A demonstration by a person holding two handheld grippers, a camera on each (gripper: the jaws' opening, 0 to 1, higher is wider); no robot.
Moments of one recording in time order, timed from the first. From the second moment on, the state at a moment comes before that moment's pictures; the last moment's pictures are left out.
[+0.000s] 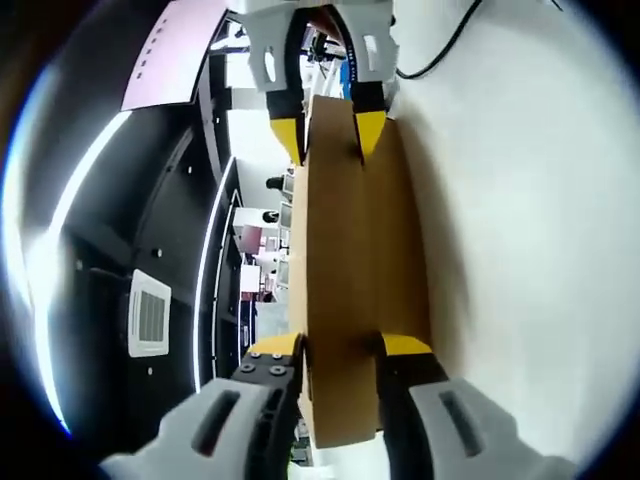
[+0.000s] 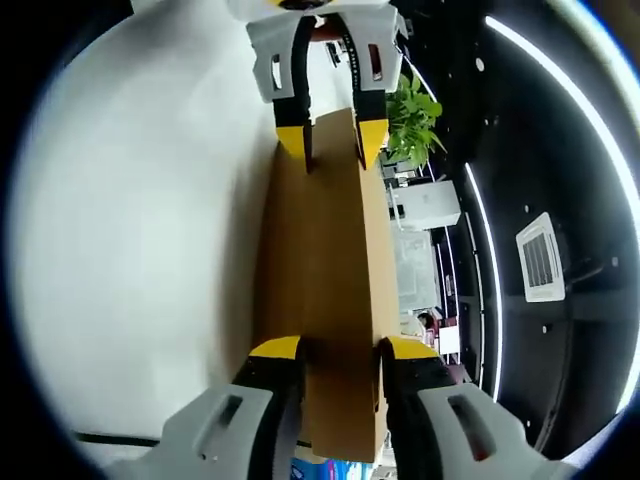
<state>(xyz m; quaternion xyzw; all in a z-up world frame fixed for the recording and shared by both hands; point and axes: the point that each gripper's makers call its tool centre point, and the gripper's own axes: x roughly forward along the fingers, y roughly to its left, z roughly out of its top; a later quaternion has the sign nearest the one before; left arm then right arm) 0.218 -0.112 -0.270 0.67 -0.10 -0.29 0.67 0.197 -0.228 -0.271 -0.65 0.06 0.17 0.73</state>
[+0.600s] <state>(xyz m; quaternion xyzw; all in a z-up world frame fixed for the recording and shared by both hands) 0.220 -0.111 -0.274 0.66 -0.09 -0.30 0.68 0.182 -0.228 -0.250 -0.59 0.06 0.17 0.79</state>
